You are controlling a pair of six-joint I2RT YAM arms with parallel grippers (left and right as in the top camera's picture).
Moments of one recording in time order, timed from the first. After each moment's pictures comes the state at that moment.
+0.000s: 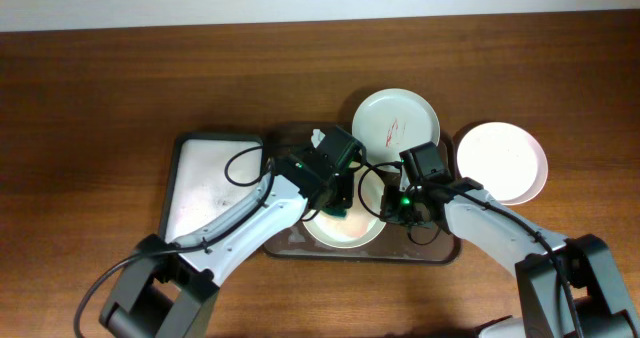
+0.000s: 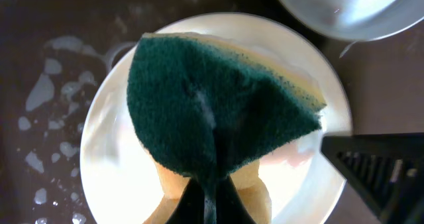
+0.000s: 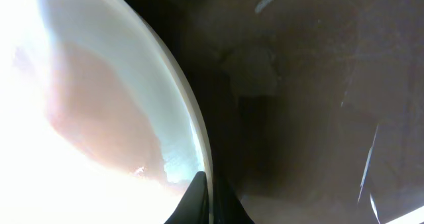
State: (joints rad) left arm -0.71 1.74 1.20 -0.63 -0.02 -0.56; right arm 0.32 1.59 0.73 -0.39 -0.26 0.52
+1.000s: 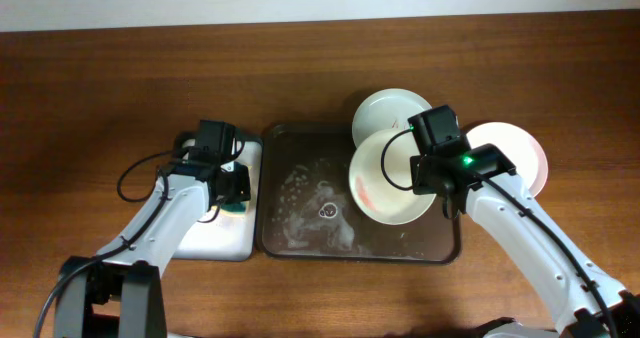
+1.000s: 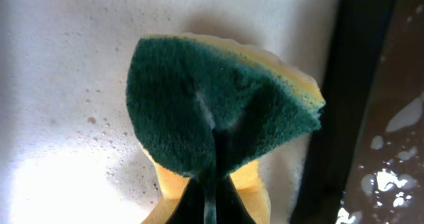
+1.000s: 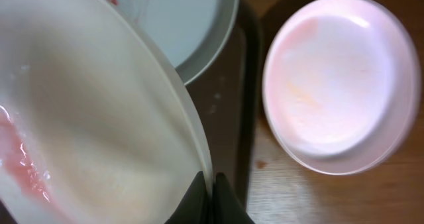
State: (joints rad) left arm -0.18 1.61 0.93 -0.58 -0.07 -0.23; right arm 0.34 1.44 1.07 -0.84 0.32 0.25
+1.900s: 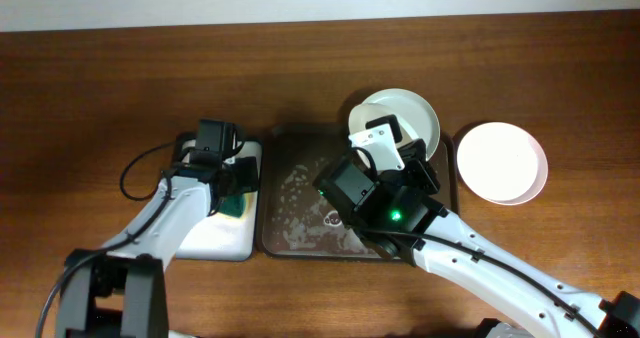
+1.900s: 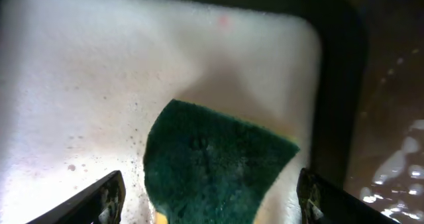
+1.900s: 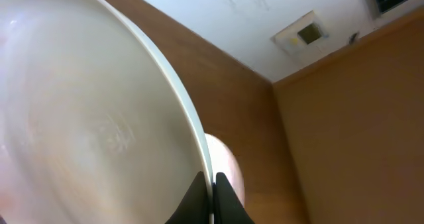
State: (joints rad) left arm -0.18 1.64 0.91 -0.41 -0.08 -0.22; right arm 0.82 1.43 1.11 -0.80 1.15 0.25
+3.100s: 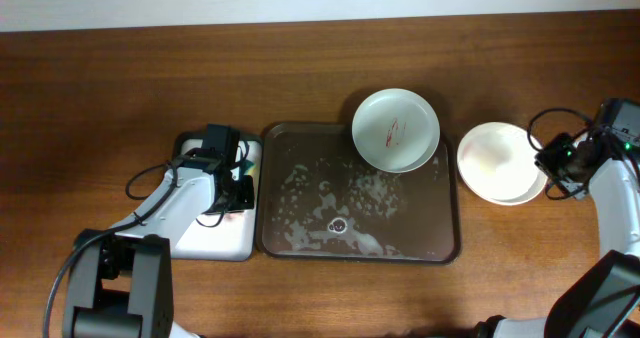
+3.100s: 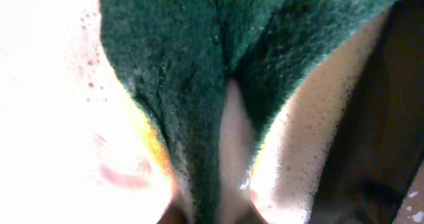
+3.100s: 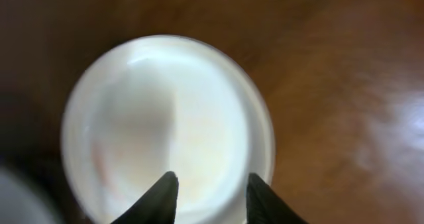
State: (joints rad) left arm -0.18 1.71 0.95 -0.64 -0.01 -0.22; right arm -0.50 1.58 1.12 -0.69 -0.12 0.38
